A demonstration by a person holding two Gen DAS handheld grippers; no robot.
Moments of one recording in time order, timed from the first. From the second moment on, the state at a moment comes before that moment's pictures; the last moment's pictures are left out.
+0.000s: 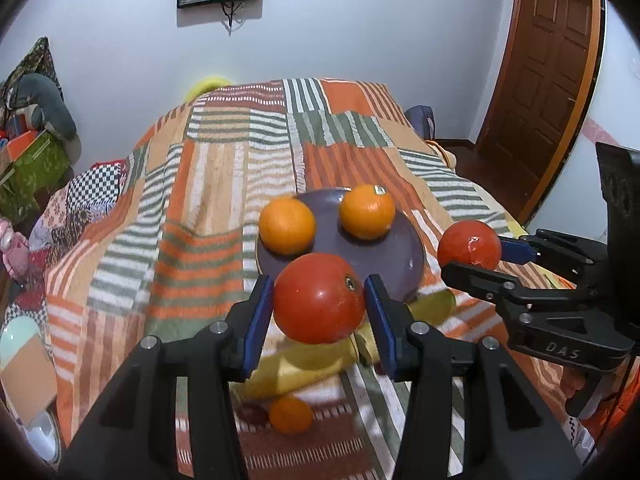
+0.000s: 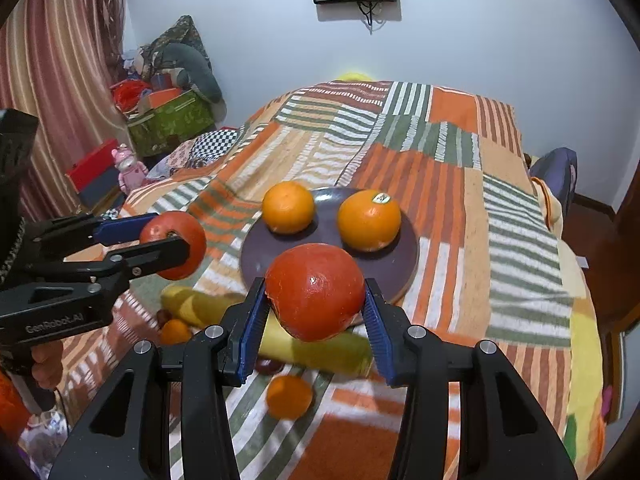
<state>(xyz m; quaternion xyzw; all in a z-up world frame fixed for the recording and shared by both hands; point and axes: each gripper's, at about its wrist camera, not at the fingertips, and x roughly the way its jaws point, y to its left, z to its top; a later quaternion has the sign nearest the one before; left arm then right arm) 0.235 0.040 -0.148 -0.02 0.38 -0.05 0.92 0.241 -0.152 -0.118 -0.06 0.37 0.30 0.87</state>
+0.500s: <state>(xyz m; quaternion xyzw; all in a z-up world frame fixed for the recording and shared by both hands) 0.316 0.032 -0.189 -0.03 0.43 -0.07 0.90 0.293 -0.143 -0.151 -0.09 0.41 0.29 0.86</state>
